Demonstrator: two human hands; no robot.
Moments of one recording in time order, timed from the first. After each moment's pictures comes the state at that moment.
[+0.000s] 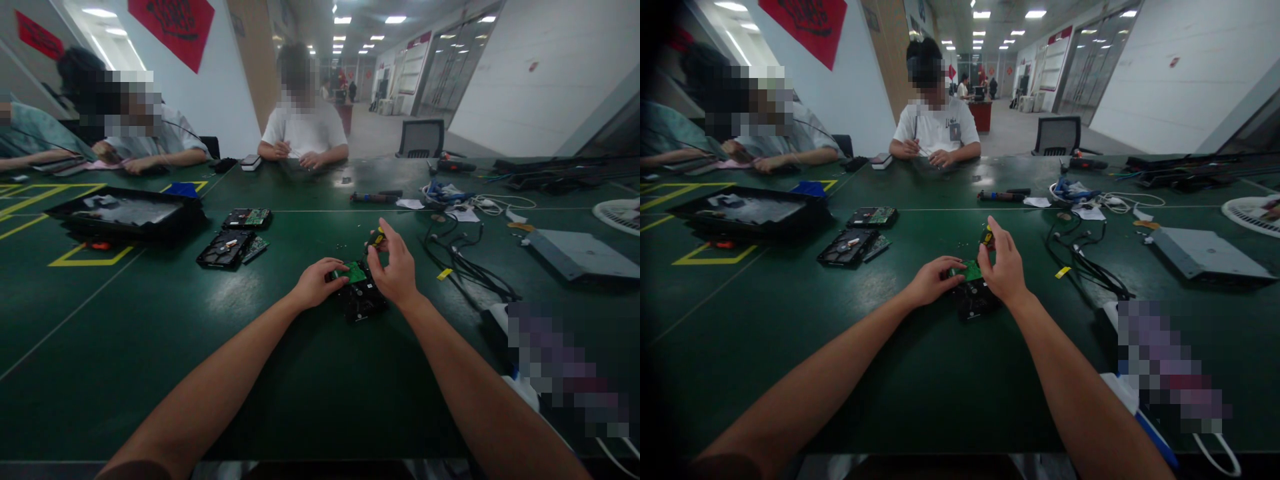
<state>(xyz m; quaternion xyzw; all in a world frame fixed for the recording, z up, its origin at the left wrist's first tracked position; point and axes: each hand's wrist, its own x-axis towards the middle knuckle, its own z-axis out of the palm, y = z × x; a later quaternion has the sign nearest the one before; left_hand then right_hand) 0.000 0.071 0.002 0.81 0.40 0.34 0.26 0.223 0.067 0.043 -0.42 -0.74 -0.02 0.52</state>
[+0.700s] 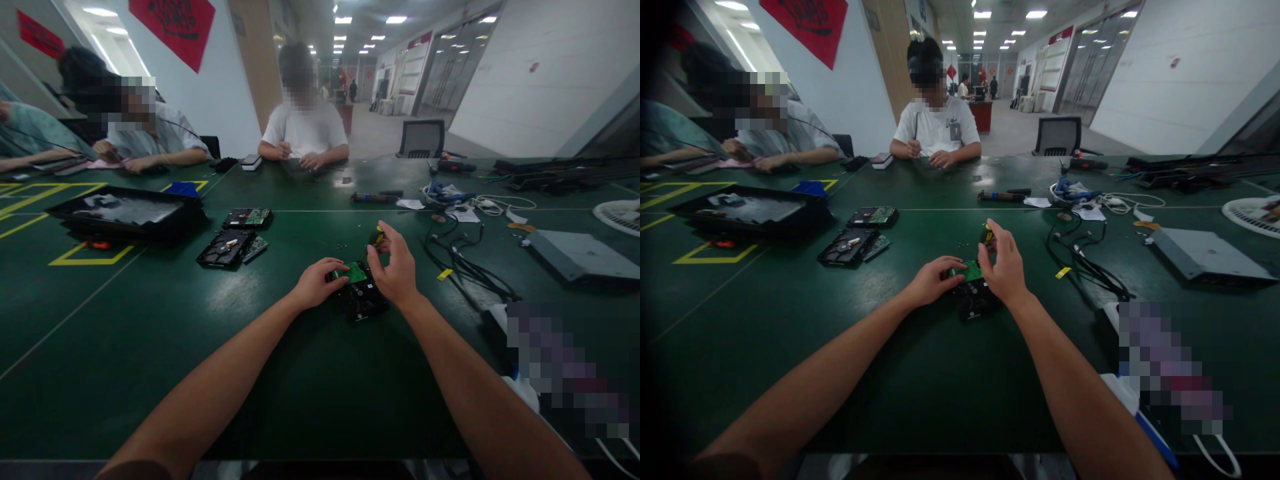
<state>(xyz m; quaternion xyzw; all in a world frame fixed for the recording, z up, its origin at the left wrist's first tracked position) 0.000 0.070 0.003 0.81 0.41 0.33 0.27 0.224 0.068 0.042 -0.42 -0.74 -0.02 0.53</state>
